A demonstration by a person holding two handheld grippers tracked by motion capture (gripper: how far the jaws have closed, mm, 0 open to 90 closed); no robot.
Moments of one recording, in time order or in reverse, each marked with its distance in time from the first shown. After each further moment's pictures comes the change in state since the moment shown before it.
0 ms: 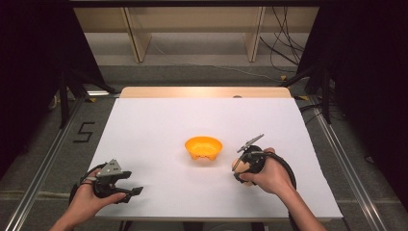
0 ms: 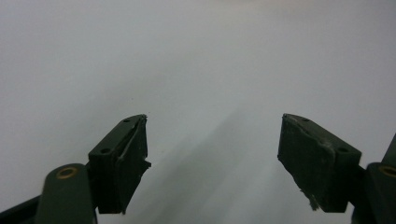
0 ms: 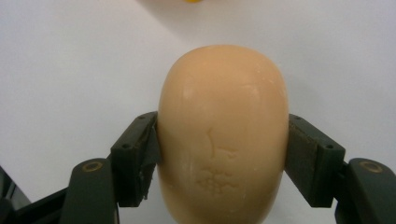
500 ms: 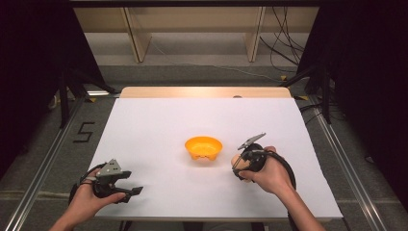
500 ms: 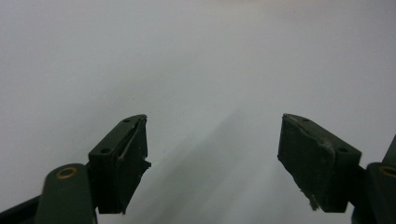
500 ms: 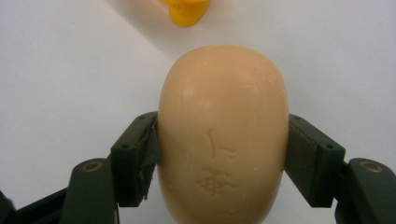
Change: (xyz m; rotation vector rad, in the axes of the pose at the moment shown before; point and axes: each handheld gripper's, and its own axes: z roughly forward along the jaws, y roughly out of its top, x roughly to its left) left arm 0.000 0.000 0.000 -0.008 -0.006 -0.011; right arm 0.001 0.003 -0.005 -0.058 -0.016 0.016
